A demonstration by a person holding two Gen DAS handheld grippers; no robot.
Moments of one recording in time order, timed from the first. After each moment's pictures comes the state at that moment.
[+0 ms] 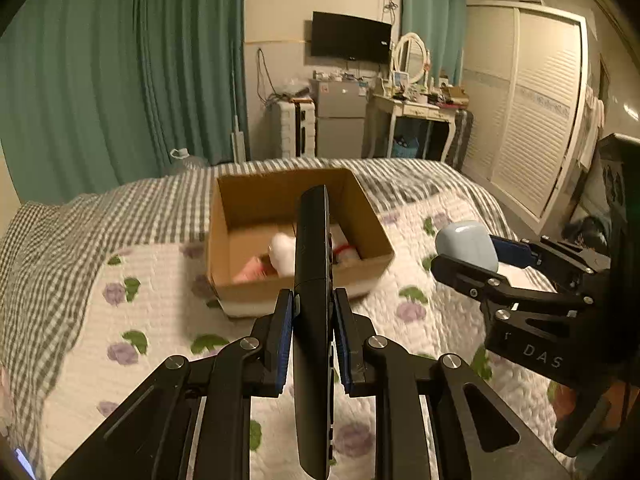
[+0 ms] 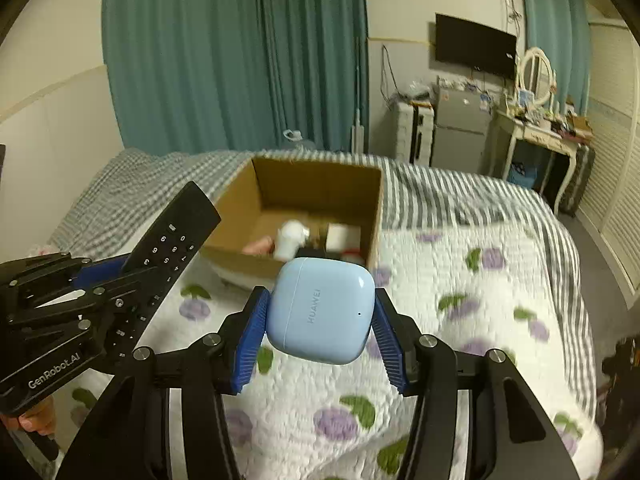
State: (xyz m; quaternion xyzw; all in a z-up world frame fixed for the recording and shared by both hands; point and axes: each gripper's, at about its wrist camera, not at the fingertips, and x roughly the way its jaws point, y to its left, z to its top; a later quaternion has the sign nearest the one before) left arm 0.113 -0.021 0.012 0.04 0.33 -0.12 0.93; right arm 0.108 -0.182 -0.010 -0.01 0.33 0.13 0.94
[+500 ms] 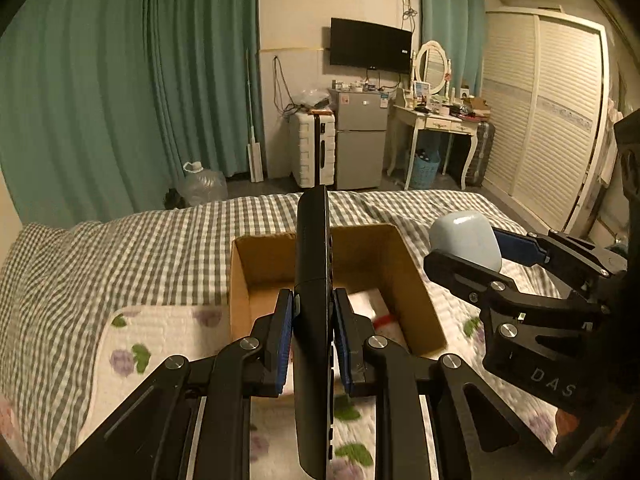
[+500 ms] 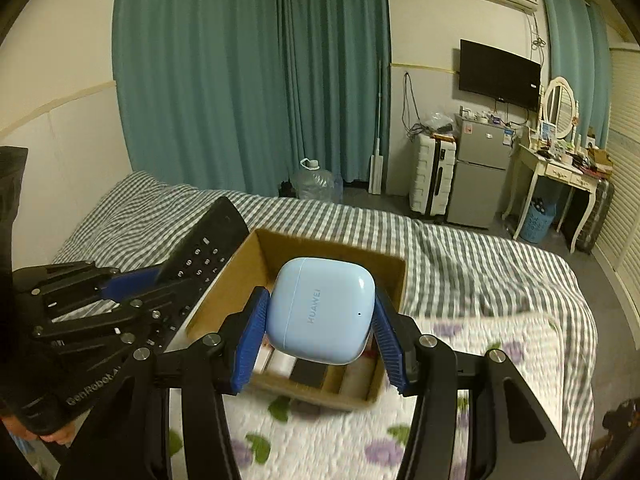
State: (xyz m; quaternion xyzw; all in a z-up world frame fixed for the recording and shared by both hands) left arm 0.224 -0.019 0.028 0.03 0.32 -0.10 0.94; right arm 0.209 -0.157 0.033 -0.02 0.29 0.16 0.94
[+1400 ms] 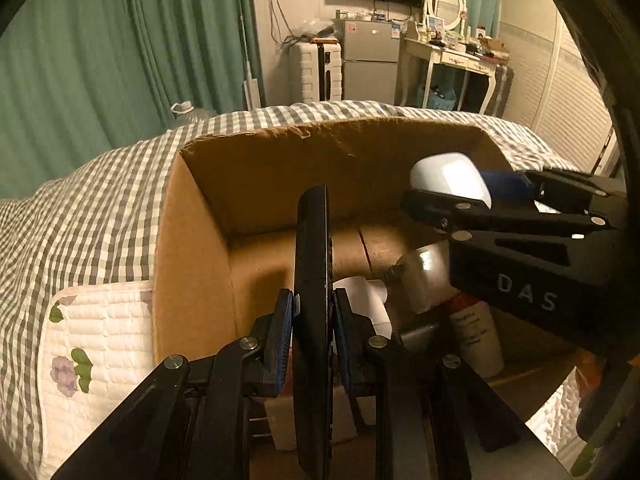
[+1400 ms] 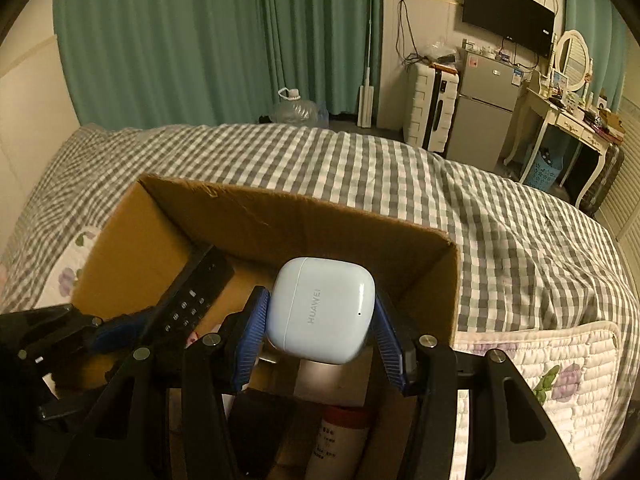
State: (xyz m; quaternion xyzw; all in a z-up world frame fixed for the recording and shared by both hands) left arm 0.322 -0.022 -0.090 0.07 0.43 -0.09 0.90; right arm 0.367 -0.138 -0.085 -0.04 0.41 0.13 0.90
